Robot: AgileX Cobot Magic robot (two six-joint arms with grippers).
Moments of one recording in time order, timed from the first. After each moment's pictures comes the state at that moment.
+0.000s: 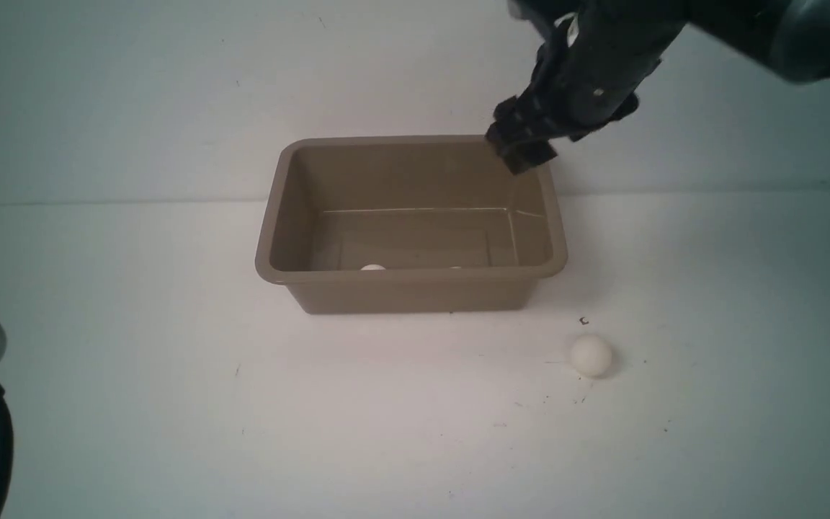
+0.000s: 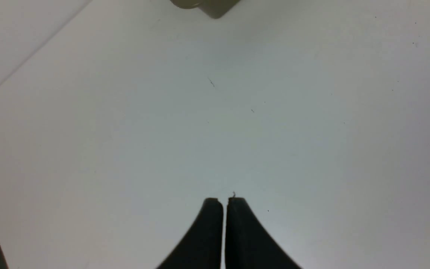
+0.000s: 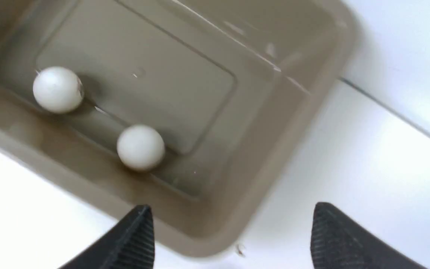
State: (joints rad) right arm 0.47 1.96 -2.01 -0.10 1.23 -0.09; left arm -0.42 0.76 -1.04 0.12 1.22 0.26
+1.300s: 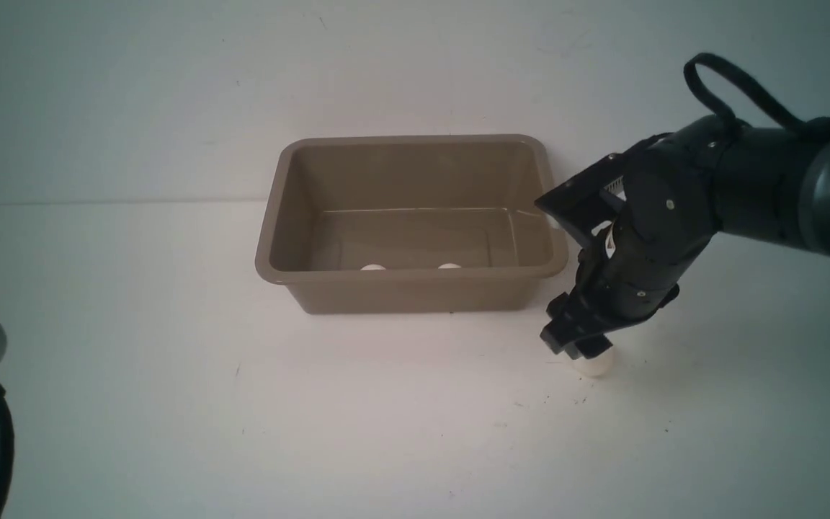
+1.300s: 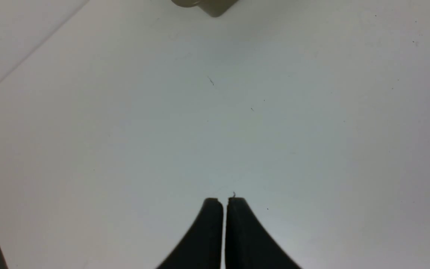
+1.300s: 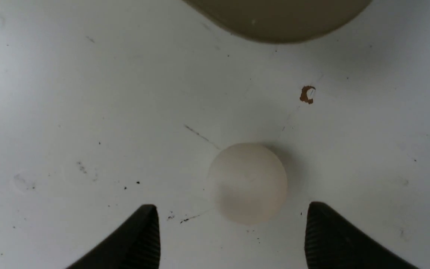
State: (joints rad) right arm 0.47 1.87 -1.33 -0.13 0.89 -0.07; left arm -0.42 0.76 -1.04 0.12 1.23 0.26
